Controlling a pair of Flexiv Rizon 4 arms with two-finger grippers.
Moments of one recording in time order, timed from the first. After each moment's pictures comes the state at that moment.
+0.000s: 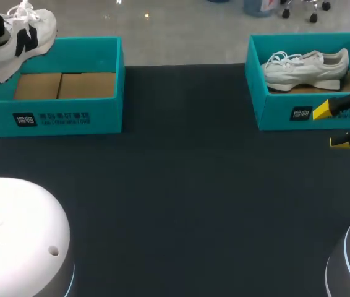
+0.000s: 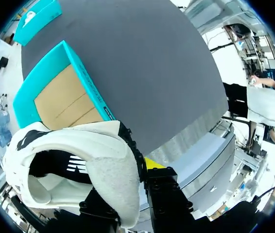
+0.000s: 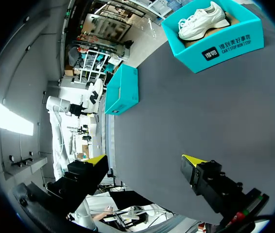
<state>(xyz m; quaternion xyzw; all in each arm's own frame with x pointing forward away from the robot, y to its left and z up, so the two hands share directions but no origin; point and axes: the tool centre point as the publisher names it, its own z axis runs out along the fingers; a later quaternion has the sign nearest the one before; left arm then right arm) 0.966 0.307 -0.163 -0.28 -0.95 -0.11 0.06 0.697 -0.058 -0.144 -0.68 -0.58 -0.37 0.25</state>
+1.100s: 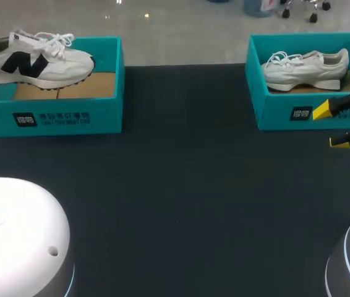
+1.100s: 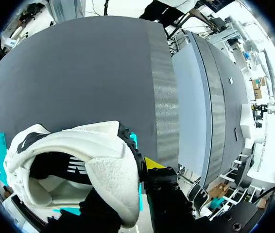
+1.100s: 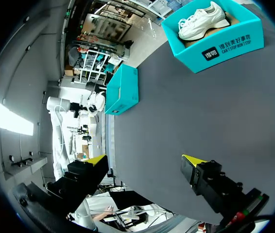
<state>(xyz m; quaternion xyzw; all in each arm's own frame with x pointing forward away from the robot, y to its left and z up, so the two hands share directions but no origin) 1.000 0.316 -0.162 -0.72 -0.68 -0.09 0.08 0.697 -0.058 -0.144 -0.68 -0.58 -0.37 0.25</state>
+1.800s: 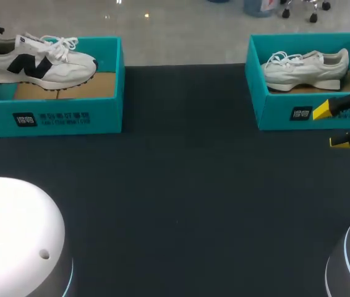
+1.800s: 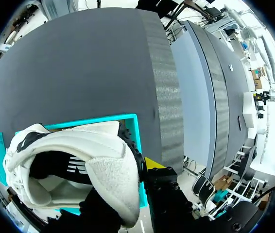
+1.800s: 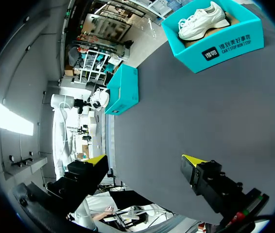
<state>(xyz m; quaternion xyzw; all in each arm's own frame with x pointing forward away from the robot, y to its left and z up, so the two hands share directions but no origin) 1.047 0.319 -0.191 -0.74 -0.66 -0.11 0.06 0.697 -0.058 -0.144 -0.68 -0.58 -0.37 0.25</state>
